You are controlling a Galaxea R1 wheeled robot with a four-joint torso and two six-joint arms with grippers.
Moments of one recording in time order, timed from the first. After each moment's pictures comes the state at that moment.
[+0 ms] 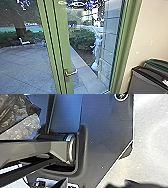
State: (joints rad) left arm 1.49 3.05 -2.74 -0.46 0.10 0.50; right arm -1.58 3.07 -2.81 0.04 -0.03 -0.06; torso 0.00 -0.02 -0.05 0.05
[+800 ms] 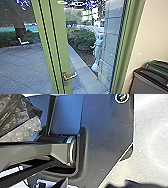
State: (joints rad) left arm 1.49 3.05 -2.74 -0.46 0.10 0.52; right arm -1.58 3.07 -2.81 0.04 -0.03 -0.06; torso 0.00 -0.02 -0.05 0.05
